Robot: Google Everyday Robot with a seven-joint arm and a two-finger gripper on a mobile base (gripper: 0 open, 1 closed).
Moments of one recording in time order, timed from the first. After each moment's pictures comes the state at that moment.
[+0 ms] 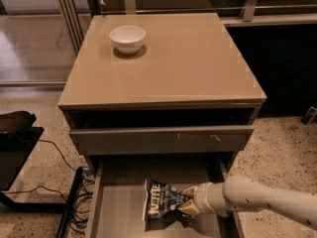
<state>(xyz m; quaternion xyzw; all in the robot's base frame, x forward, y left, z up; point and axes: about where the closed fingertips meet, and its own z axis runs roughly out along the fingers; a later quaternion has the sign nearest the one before) 0.454 -0.098 0.419 -0.53 0.77 0.19 0.29</state>
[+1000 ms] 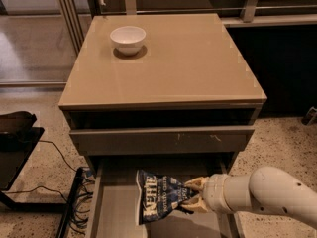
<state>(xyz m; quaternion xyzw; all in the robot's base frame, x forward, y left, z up) 0.405 -0.093 0.596 -0.57 0.72 0.17 0.35</state>
